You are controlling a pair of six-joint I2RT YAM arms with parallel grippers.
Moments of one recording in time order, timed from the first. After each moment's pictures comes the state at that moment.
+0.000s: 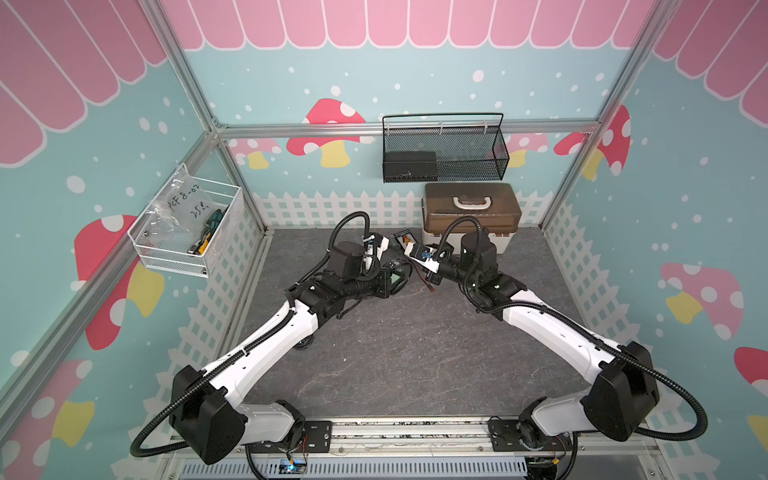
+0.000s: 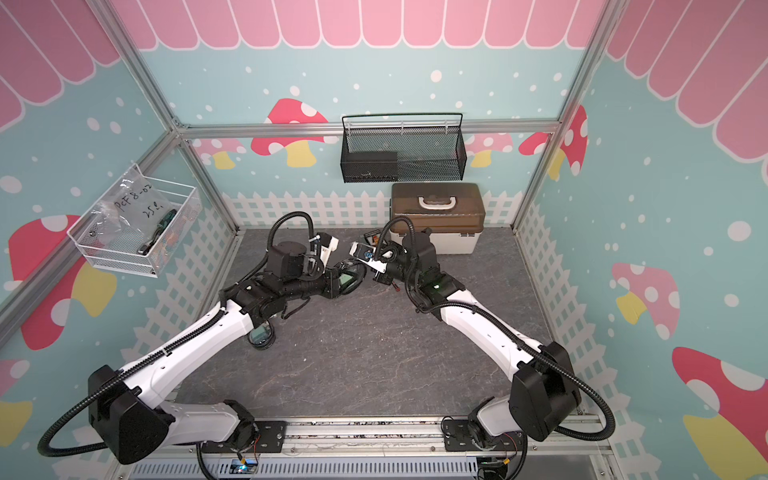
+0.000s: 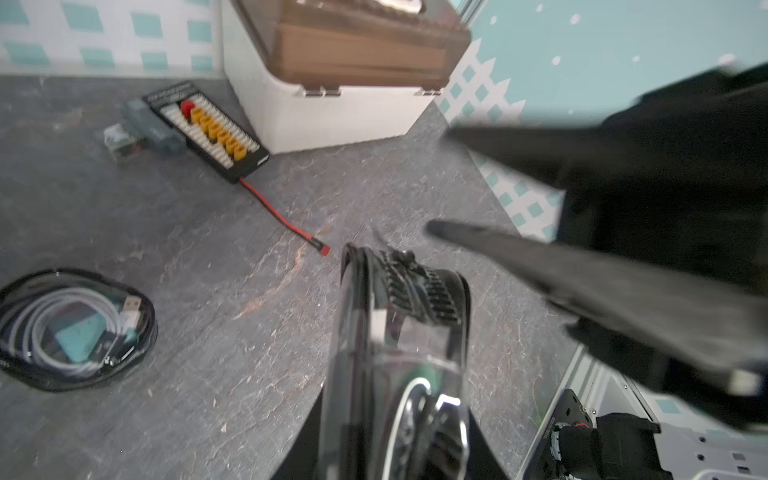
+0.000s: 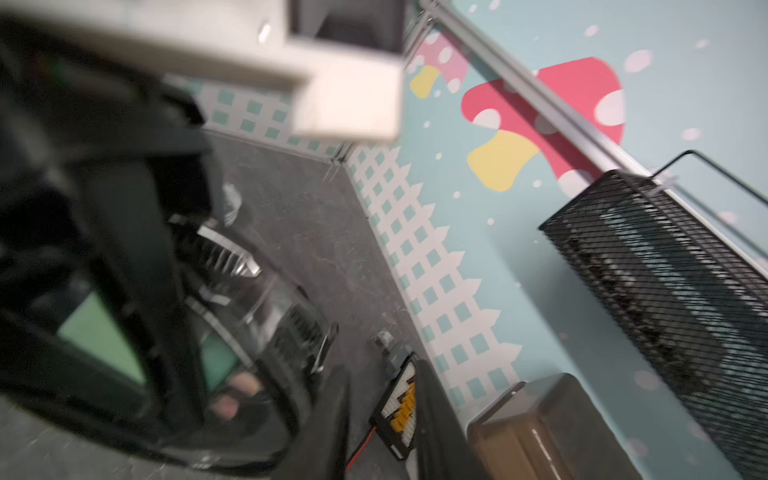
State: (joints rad) left arm -0.57 1.34 1.10 -0.30 0.28 -0.47; right arm 0.59 1.42 1.16 0.11 -0.27 -0.65
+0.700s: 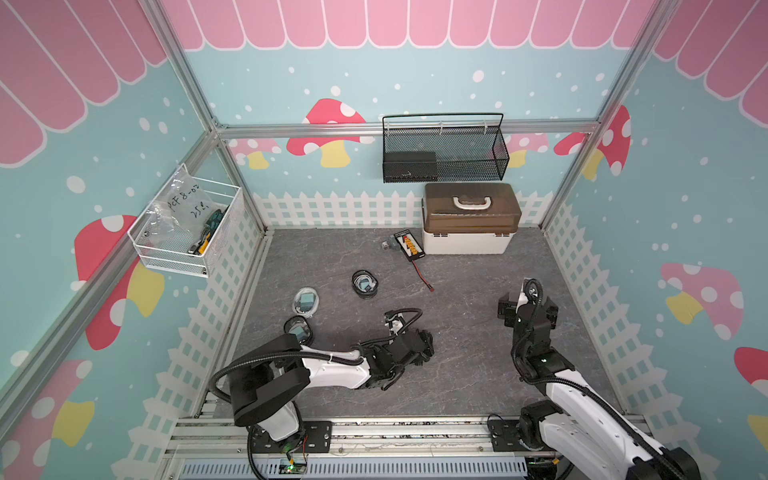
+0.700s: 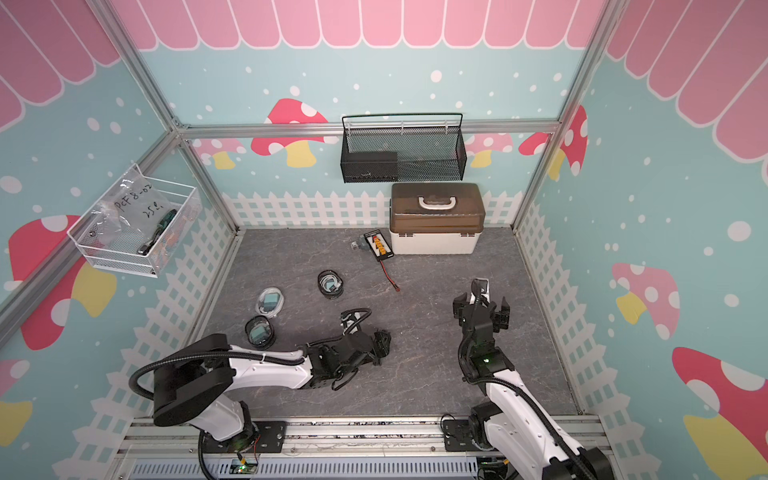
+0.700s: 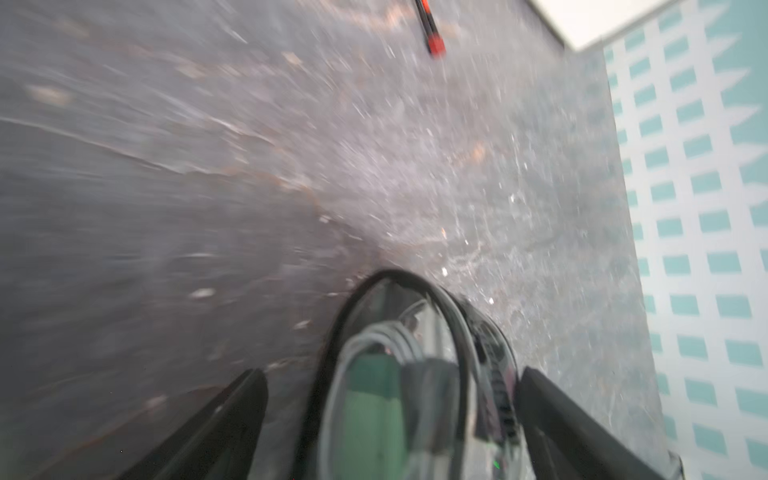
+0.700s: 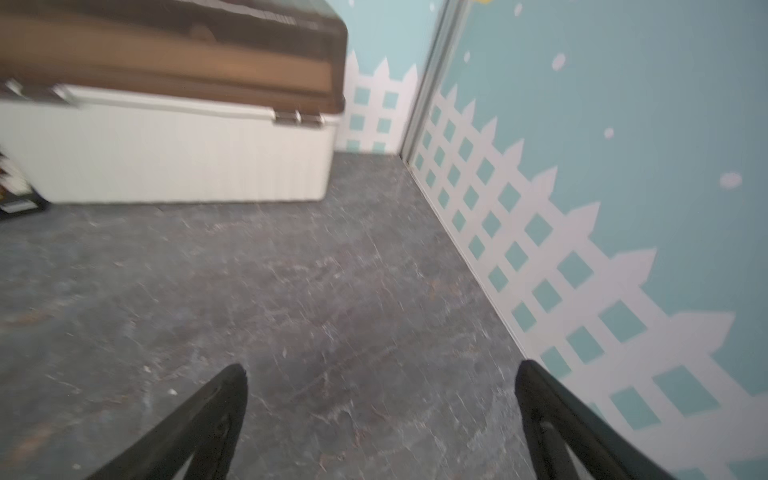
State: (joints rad) left arm -1.08 1.56 0.67 0.15 -0.42 -1.21; right arm 0.25 0.88 0.30 0.21 0.64 -0.03
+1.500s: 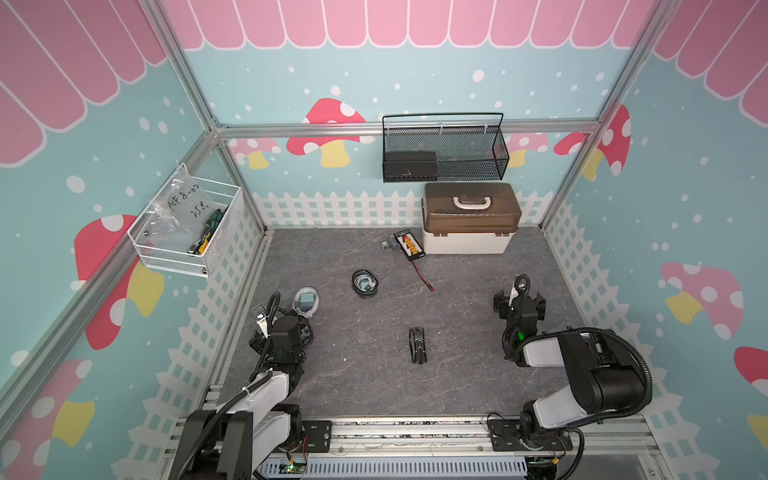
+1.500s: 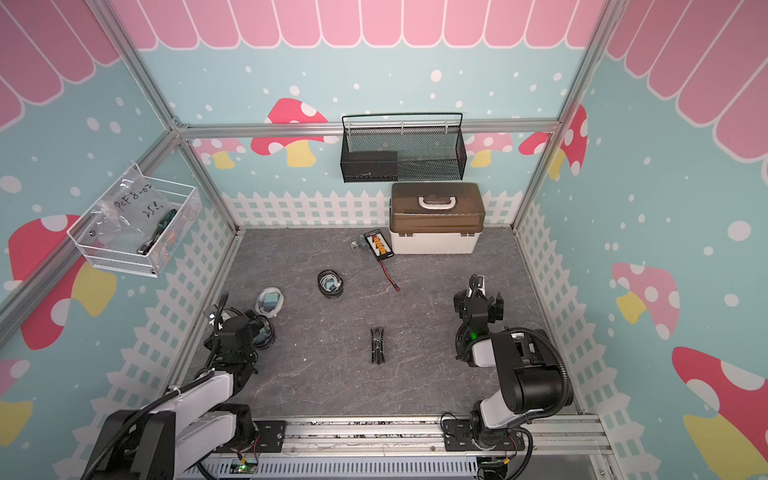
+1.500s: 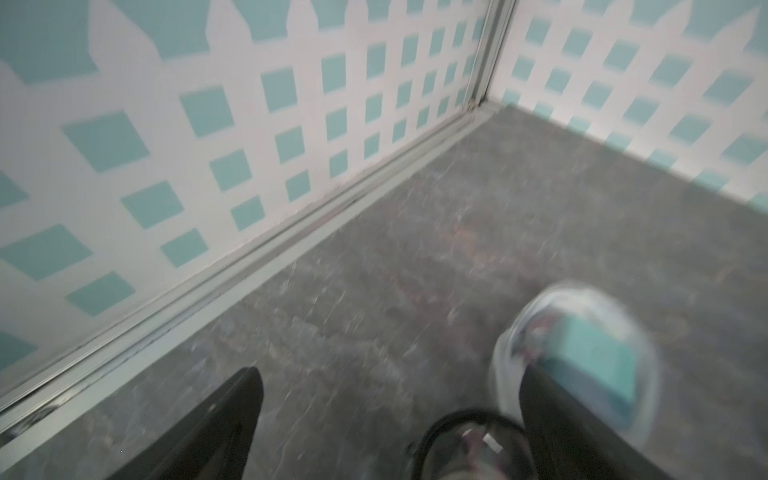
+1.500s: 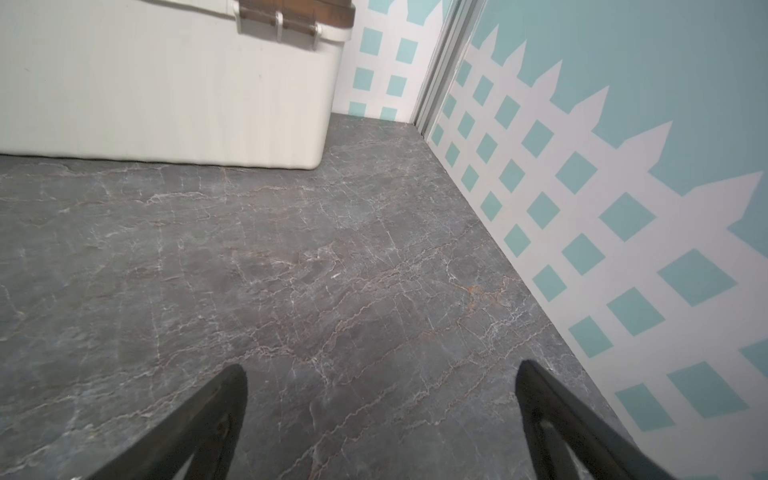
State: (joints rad) left arm -0.01 1.11 0.13 0.48 -0.65 -0.39; right arm 0.09 1.53 0.32 0.89 0.46 -0.12
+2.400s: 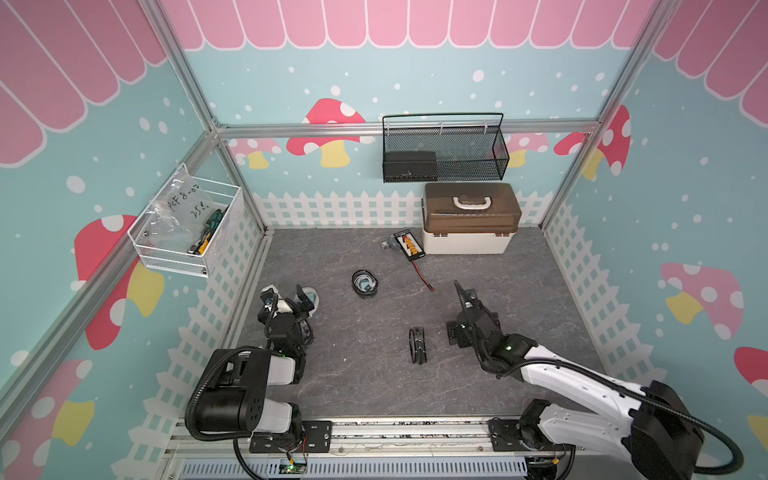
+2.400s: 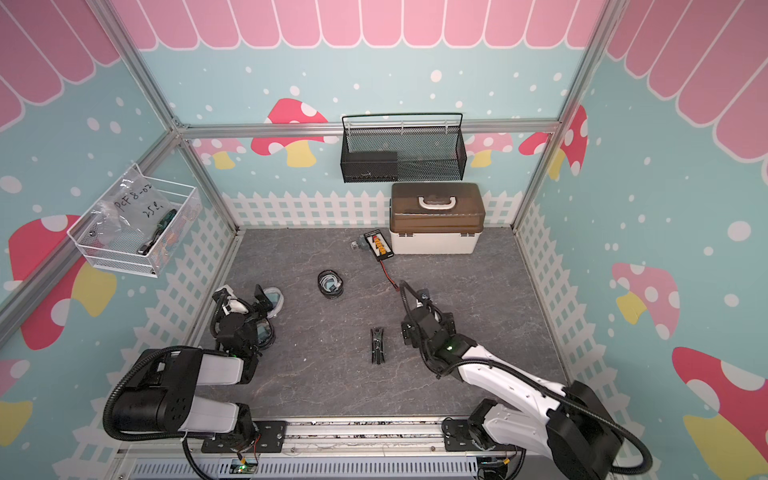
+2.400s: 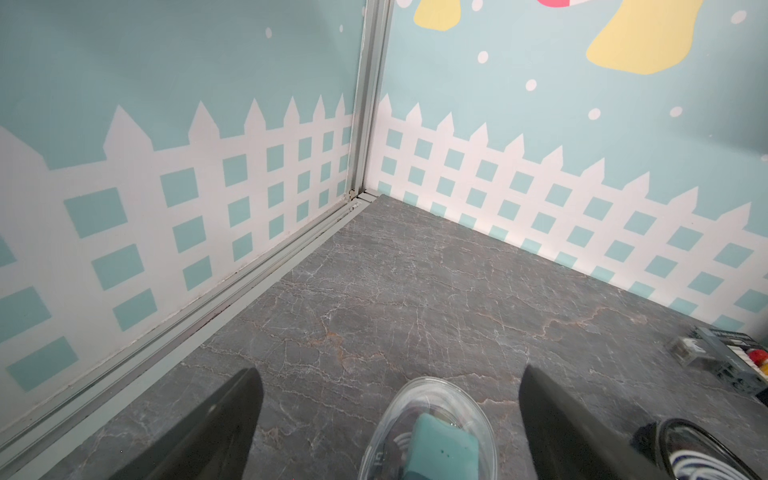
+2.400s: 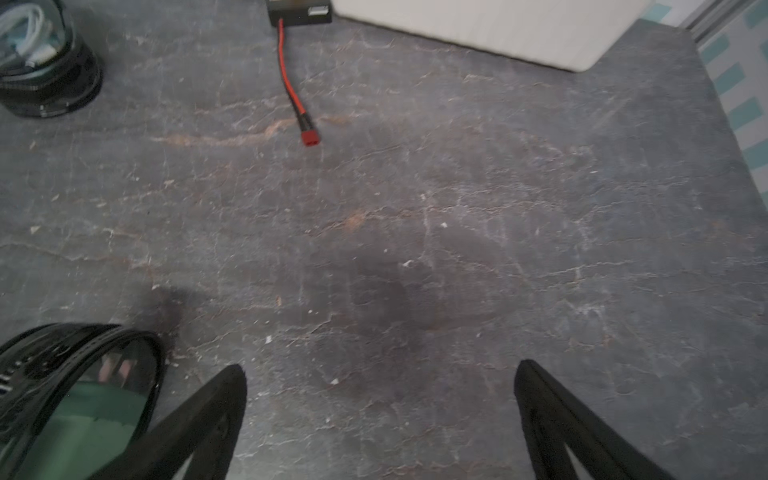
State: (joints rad) left arm 0.01 1.44 0.17 1.17 -0.38 -0.25; right arm 0.82 1.18 0.61 -0.32 0.51 0.40
